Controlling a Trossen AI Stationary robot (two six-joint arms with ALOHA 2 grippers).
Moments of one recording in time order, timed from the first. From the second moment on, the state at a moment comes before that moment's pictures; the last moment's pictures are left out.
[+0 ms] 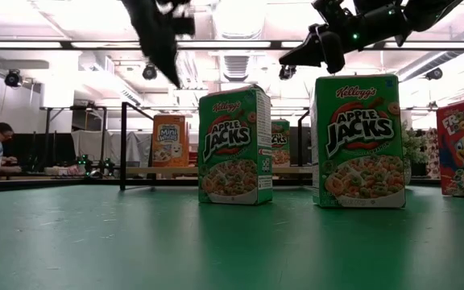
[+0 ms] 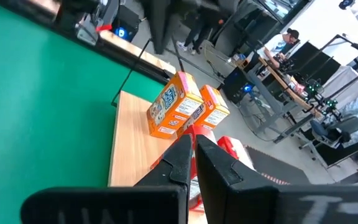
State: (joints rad) left arm 0.33 1.45 1.38 -0.90 -0.18 0.27; right arm -0.33 1.13 0.71 0.25 -0.03 -0.63
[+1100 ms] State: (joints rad) left arm -0.03 1.08 0.67 0.05 -0.15 0.19; right arm 0.13 1.13 1.06 -0.45 -0.01 0.11
